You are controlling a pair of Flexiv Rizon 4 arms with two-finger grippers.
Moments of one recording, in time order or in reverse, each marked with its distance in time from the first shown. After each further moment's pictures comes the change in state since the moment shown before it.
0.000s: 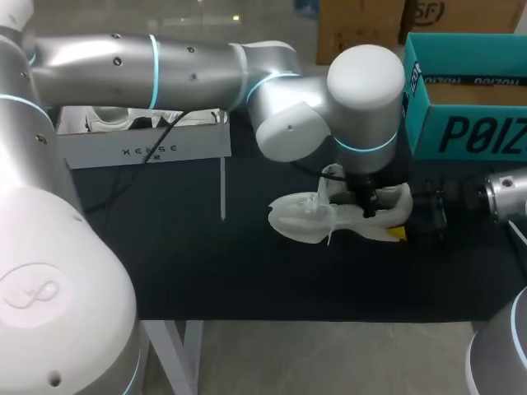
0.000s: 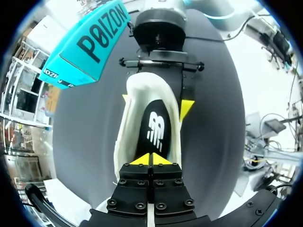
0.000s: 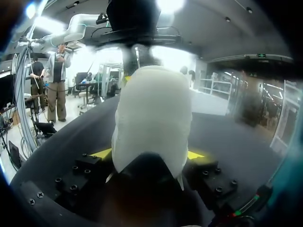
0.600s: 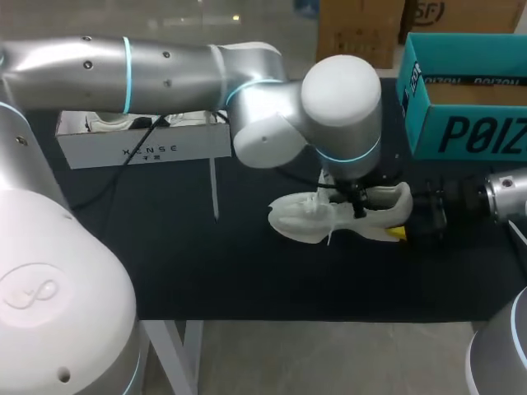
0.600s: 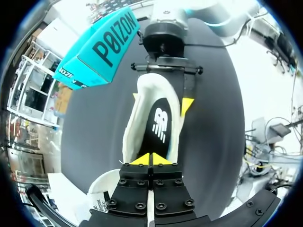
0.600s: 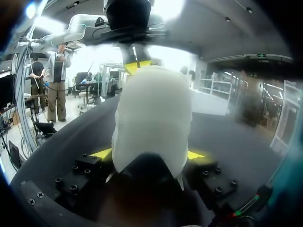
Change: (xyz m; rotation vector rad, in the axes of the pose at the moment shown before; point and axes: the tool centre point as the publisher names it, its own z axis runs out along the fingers) left arm -0.001 0.016 -0.024 0.069 -0.080 -0.035; right arm 0.000 0.000 0.000 0.000 0.000 0.000
